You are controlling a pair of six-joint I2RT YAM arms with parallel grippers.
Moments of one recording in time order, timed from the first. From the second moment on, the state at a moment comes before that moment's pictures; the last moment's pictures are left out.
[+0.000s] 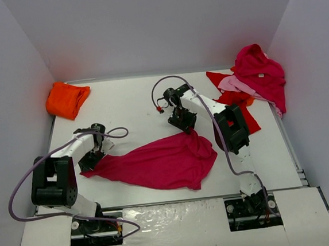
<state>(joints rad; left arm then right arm) -0.11 1.53 0.88 -0.92 -0.38 0.51 0.56 2.22 1.85 -1.16 0.09 -0.34</state>
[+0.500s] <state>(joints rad) -0.11 1.52 0.86 -0.91 -0.40 0.51 0.56 2.34 1.93 -1.17 0.07 -0.34</state>
